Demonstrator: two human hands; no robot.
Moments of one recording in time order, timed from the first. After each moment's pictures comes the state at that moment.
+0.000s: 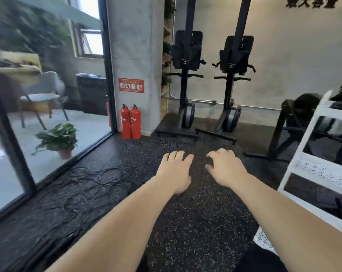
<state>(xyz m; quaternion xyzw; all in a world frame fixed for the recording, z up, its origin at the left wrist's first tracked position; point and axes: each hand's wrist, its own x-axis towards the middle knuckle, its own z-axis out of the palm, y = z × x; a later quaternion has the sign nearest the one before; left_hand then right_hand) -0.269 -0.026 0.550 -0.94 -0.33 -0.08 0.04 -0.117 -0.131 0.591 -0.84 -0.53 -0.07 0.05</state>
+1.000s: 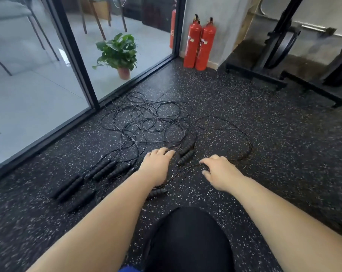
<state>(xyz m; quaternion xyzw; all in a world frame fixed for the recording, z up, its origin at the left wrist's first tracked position) -0.516 0.175 0.290 -0.84 -0.53 0.04 -0.14 -0.281 0.113 0.345 -0.69 -0.69 0.18 -0.10</state>
